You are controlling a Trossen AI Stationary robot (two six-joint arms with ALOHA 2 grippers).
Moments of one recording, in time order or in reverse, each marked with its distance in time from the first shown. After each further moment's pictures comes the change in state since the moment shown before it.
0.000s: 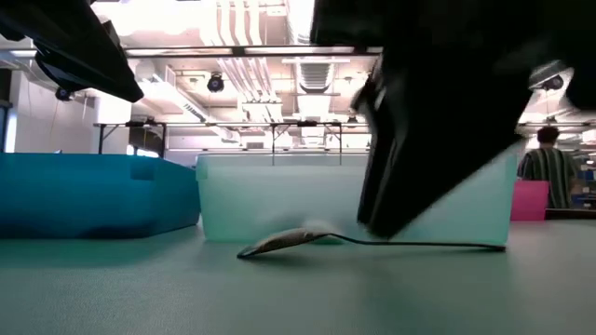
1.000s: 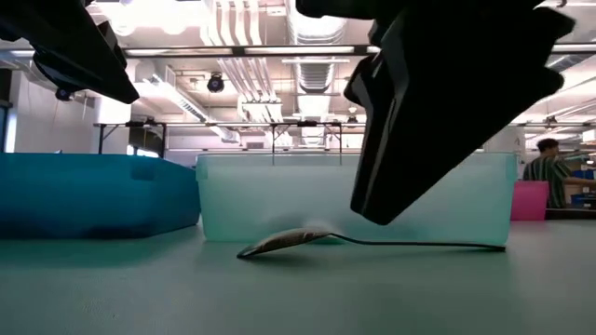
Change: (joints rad) left arm 0.000 0.000 0.000 -0.002 0.020 0.007; right arm 0.027 0.033 0.097 -0.033 -0.052 0.047
